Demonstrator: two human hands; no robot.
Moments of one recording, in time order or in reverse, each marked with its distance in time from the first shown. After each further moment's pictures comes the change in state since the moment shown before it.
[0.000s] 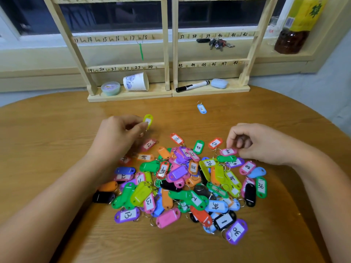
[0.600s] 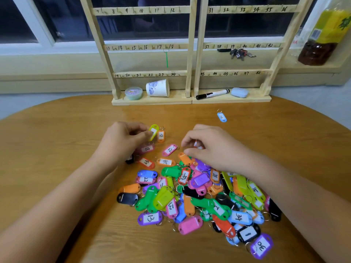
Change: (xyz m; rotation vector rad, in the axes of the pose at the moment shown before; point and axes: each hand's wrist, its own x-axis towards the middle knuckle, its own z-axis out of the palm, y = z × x) left_hand -0.011 -0.017 -0.038 -0.124 -0.042 -0.252; right_hand 0.075 -0.109 0.071 -0.048 0.110 -0.300
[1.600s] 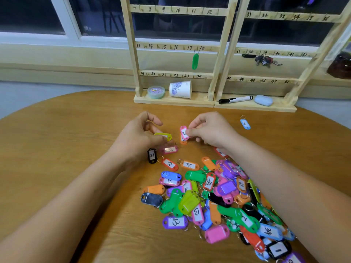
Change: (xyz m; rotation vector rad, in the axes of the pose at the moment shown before) left_hand -0.003 -0.016 -0.019 -0.514 -0.072 -0.067; right_hand 0.096 -0.020 0.032 0.382 0.139 0.476
